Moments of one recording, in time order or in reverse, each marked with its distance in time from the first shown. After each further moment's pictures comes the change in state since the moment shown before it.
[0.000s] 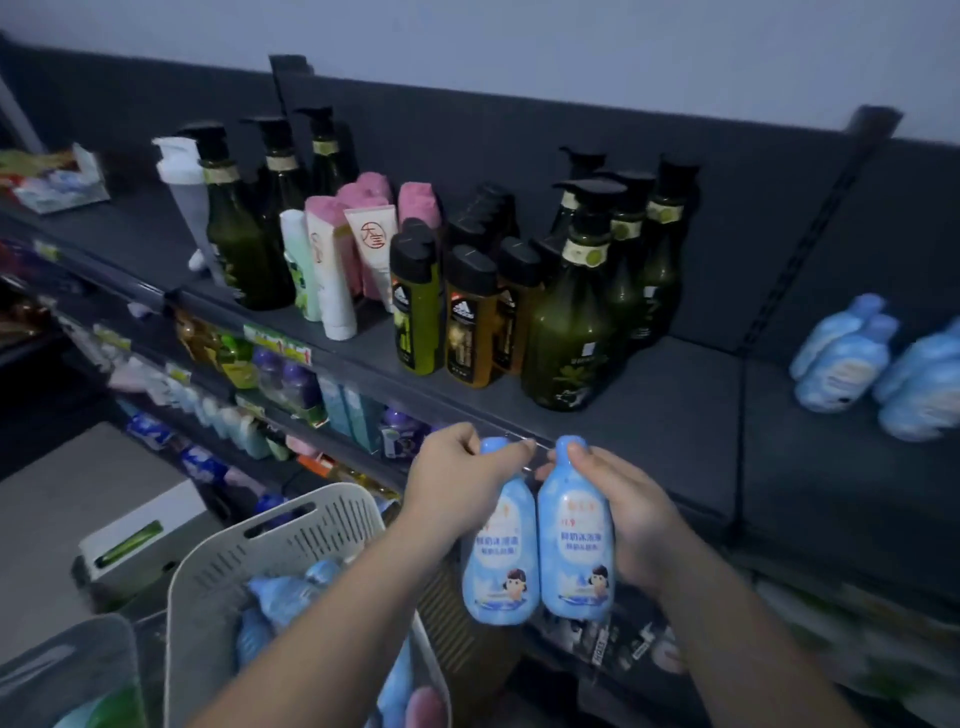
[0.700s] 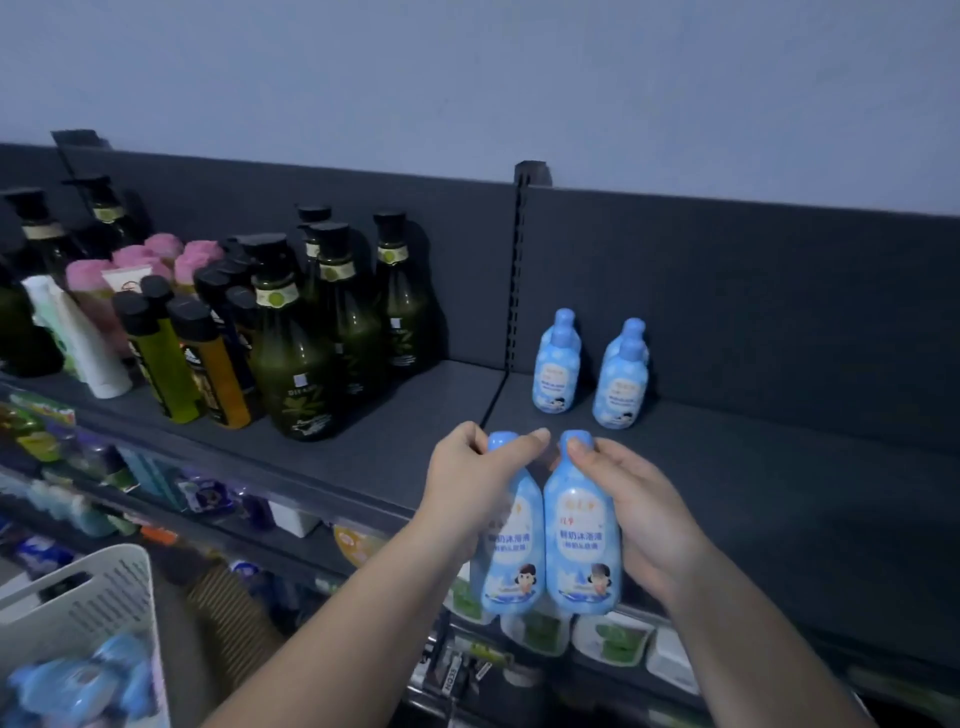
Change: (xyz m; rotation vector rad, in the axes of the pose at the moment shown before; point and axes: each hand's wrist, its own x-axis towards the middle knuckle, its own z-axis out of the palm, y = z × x) left_hand -0.100 0.108 0.272 -0.314 -0.254 -0.018; right_hand -0.113 -0.117 -0.247 -0.016 0.203 -0.188
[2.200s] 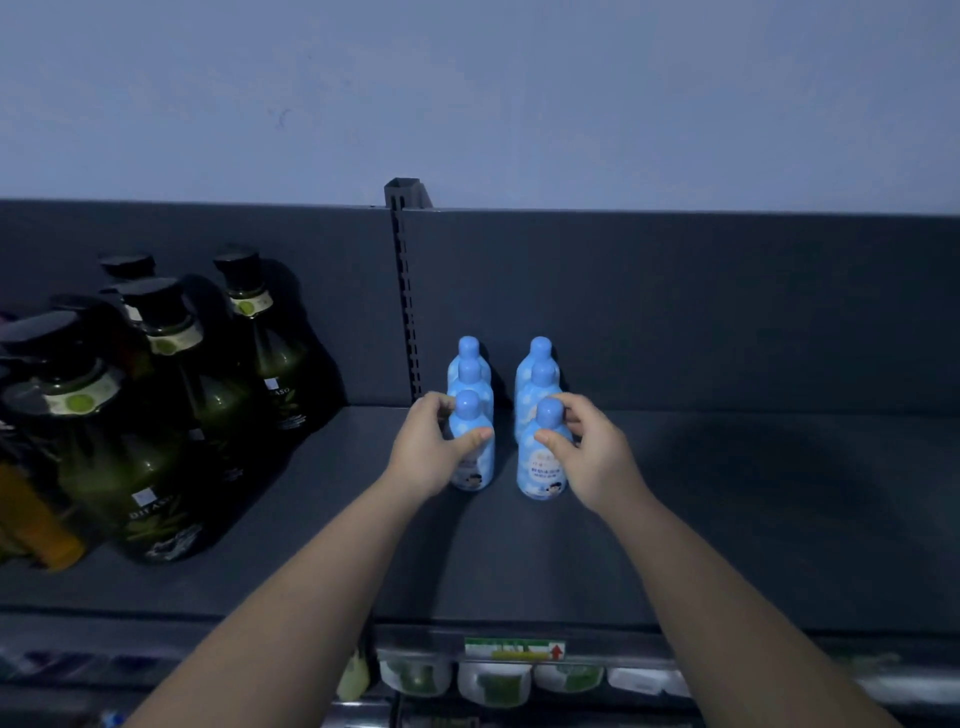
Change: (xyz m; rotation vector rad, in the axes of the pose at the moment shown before) left_hand 0.162 -0.018 0.043 0.574 -0.260 0.322; right_hand 0.110 -0.012 -0.073 -0.753 0.360 -0.434
